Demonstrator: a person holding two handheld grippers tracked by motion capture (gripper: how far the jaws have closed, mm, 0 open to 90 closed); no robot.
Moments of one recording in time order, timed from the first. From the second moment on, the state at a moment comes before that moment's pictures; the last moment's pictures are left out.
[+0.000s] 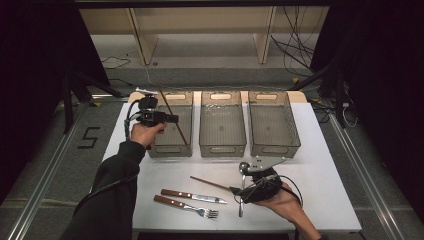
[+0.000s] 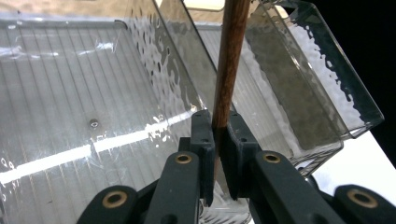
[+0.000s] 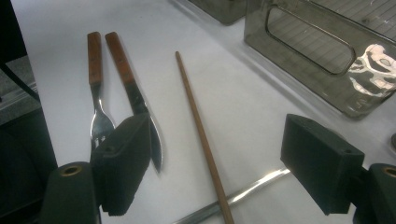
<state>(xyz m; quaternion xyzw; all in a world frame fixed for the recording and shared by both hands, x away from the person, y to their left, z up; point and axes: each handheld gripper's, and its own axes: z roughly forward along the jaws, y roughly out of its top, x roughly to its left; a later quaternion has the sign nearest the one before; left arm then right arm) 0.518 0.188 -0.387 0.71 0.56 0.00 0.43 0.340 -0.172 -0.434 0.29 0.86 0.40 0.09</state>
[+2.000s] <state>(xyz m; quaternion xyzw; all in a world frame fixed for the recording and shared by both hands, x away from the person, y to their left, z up) 0.369 0.198 -0.397 0.73 0.43 0.07 0.53 0.349 -0.176 -0.440 0.27 0.93 0.22 0.06</state>
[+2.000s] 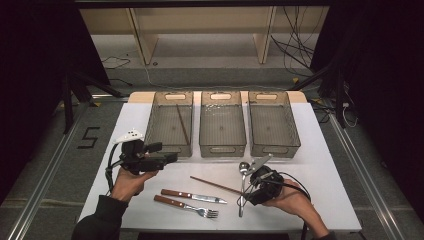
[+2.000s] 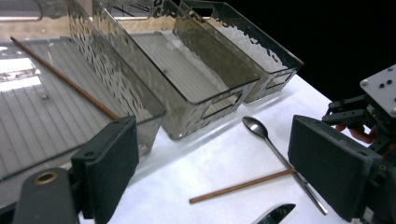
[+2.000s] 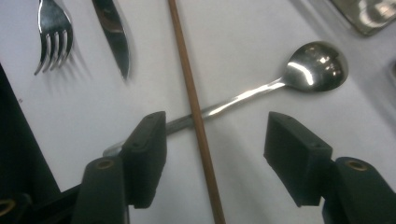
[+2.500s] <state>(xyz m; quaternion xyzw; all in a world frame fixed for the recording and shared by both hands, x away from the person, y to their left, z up) 0.346 0.193 -0.425 0.74 0.41 0.10 0.52 0.347 -0.175 -0.447 0.27 0.94 0.19 0.06</state>
